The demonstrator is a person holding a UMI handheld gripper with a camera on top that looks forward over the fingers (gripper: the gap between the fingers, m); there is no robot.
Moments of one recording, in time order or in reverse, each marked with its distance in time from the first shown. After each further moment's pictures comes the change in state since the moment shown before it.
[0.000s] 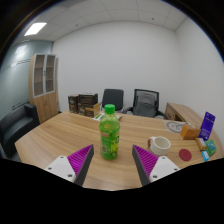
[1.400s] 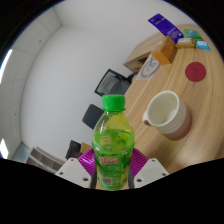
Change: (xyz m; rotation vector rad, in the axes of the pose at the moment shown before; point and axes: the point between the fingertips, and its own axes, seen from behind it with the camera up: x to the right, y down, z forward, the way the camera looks) arm 0.038 -0.019 0.191 0.077 0.035 1.132
